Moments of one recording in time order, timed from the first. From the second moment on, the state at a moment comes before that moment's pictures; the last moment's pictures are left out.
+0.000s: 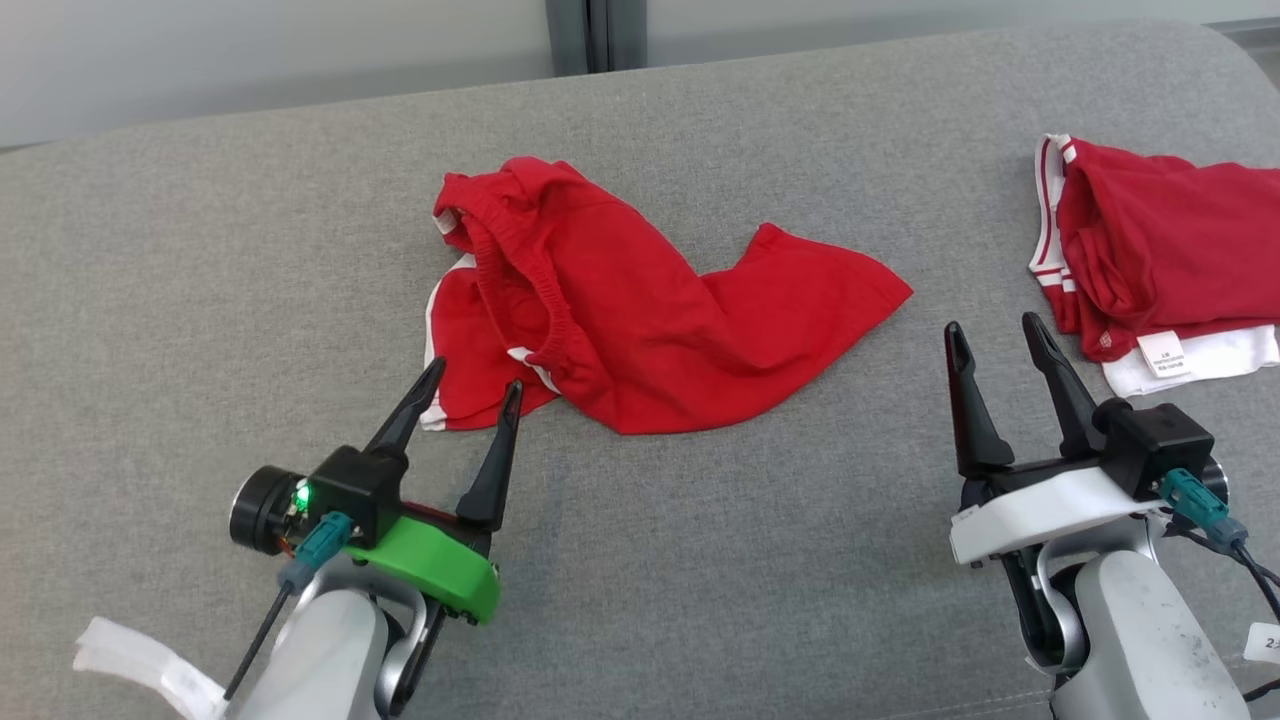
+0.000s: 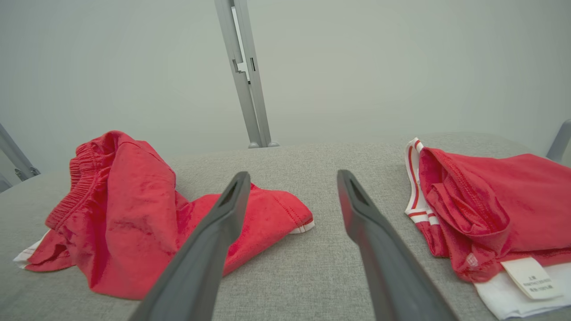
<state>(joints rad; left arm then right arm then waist) -0.28 0.15 -0.34 0.32 -0.27 -0.13 -0.26 -0.21 -0.09 0.04 0.23 0.20 0.13 -0.26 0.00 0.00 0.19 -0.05</state>
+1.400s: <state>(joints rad) -0.63 0.25 -0.63 0.69 -0.16 -0.13 -0.26 -0.26 -0.05 0.06 0.25 0.23 0.13 -0.26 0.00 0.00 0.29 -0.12</state>
